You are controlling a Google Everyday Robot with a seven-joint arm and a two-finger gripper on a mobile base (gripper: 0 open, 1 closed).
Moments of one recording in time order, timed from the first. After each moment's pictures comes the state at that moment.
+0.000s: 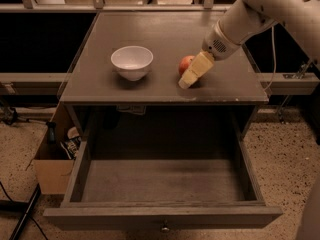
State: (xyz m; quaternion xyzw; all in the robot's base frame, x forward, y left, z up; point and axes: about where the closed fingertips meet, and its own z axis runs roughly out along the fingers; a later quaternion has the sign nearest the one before) arm 0.653 -0.098 0.869 -0.50 0.82 0.15 0.24
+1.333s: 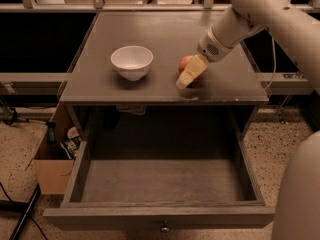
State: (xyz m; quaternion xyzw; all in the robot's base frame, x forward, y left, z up) arm 0.685 -0.095 0.842 -0.51 0.82 0.14 0.24
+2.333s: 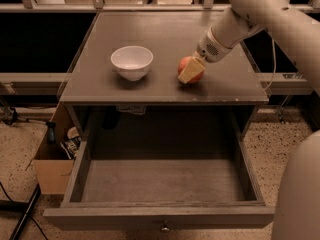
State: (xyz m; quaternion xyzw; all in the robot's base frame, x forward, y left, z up) arm 0.685 -0.095 0.842 -0.51 0.82 0.14 0.24
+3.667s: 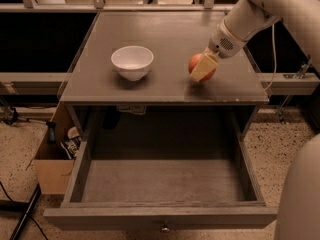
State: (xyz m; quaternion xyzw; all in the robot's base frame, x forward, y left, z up) arm 0.664 -0.122 0.862 -0.53 0.81 0.14 0.21
